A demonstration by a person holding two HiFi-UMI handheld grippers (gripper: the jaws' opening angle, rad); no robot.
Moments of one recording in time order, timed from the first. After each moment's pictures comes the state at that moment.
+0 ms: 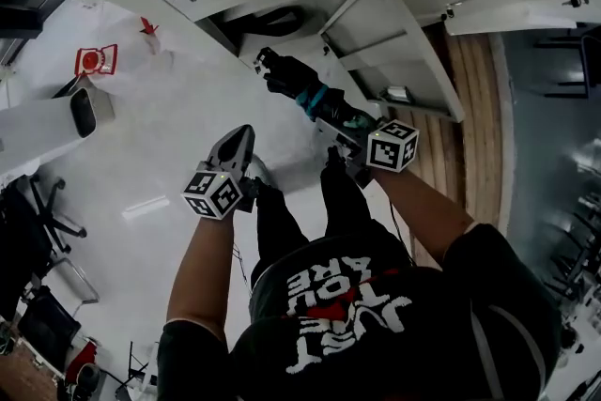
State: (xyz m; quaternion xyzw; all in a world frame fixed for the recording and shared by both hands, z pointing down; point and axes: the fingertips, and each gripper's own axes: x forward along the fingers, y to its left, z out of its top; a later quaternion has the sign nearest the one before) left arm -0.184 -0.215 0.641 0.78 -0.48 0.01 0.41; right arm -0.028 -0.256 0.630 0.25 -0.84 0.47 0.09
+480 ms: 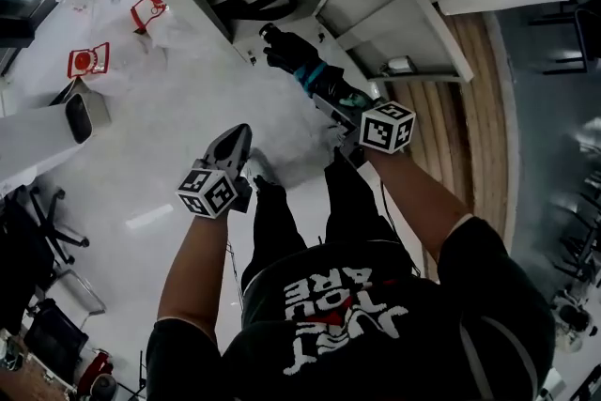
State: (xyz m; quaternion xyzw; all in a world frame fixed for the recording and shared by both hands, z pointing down) left arm -0.188 -0.173 0.657 0.79 -0.44 0.02 0.41; right arm -0.027 -0.252 0.651 0.32 -0.84 0.43 0.08
